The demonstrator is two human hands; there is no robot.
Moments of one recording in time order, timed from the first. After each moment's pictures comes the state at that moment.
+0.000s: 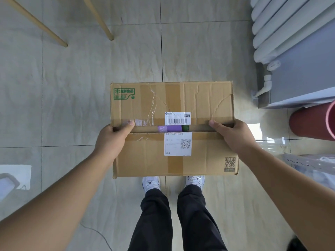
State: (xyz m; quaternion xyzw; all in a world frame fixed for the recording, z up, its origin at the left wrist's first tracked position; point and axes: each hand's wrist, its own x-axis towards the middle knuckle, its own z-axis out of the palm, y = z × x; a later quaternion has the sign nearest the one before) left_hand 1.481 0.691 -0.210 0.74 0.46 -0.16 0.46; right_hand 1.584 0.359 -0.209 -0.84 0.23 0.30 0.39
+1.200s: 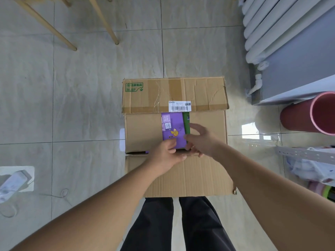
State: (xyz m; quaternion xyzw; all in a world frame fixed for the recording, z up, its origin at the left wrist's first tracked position) left_hand 1.431 0.569 -0.153 0.70 0.29 -0.35 0.55; right_hand 1.519 0.415 -0.174 -0.75 0.15 0.50 0.40
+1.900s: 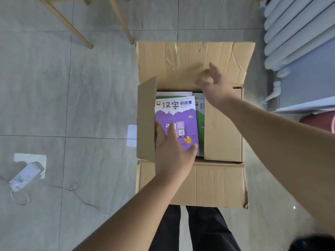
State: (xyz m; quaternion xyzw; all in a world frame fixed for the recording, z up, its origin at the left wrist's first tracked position) left_hand 1.456 0.568 -0.109 0.85 0.33 -0.16 0.39; right_hand 1.661 0.480 -0.147 -0.87 0.04 0.31 0.39
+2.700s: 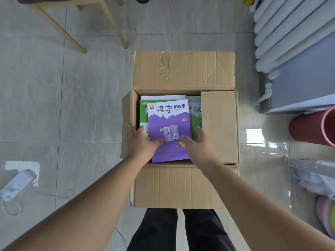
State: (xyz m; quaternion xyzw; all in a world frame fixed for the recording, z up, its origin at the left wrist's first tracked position) left_hand 1.468 0.649 -0.172 0.82 0.37 -0.22 0.37; right_hand 1.512 0.472 -0.132 -0.78 0.17 0.39 0.45
